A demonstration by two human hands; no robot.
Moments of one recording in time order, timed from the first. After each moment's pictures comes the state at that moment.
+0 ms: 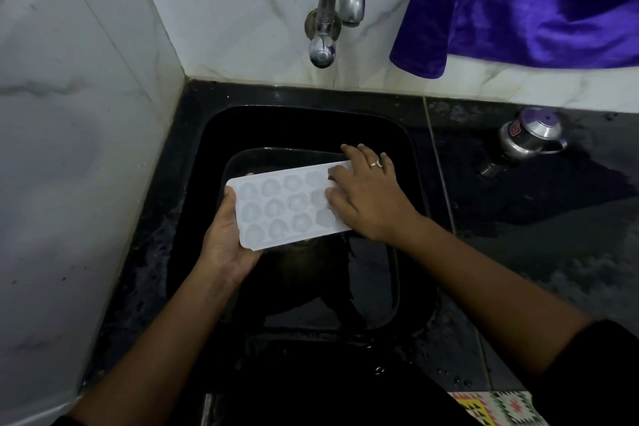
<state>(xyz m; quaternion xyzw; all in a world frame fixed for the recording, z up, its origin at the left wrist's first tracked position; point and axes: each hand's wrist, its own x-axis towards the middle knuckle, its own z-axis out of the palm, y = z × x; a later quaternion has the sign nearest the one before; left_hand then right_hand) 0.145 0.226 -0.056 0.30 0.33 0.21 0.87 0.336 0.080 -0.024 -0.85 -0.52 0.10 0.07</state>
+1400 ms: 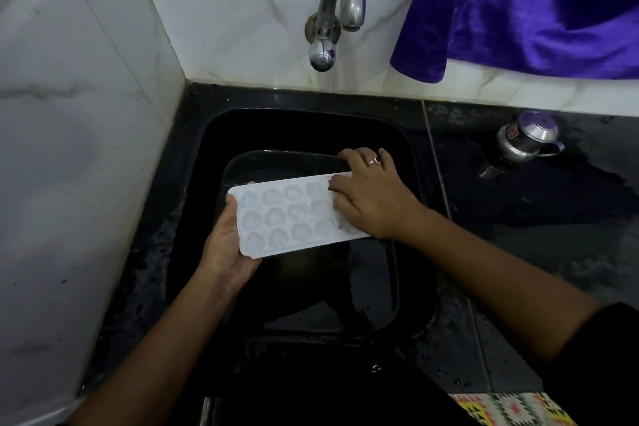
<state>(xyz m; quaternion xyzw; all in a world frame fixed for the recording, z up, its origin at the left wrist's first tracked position) 0.142 0.221 -0.056 0.31 0.35 0.20 0.86 0.346 0.086 -0.015 -0.83 -0.55 0.09 -0.02</state>
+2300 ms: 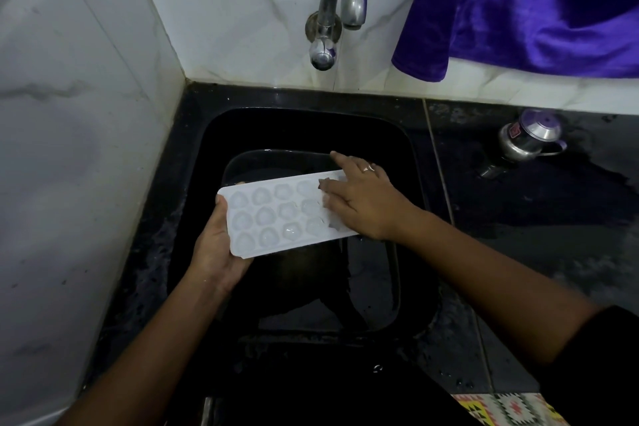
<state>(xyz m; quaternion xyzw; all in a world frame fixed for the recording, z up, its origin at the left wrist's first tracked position) 0.134 0.231 -0.061 0.28 0.38 0.22 0.85 0.339 0.089 -0.019 -0.82 -0.54 0.18 0.03</state>
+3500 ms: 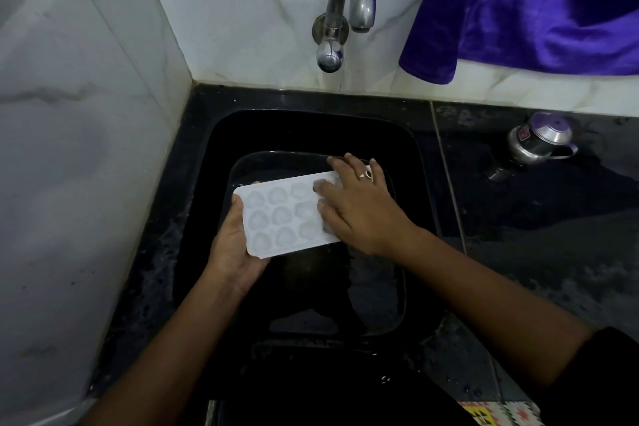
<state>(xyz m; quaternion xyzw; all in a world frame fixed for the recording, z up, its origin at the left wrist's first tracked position) 0.145 0.223 -0.065 0.24 0.35 0.20 0.88 0.317 0.092 -0.026 -0.82 -0.57 0.09 0.06</state>
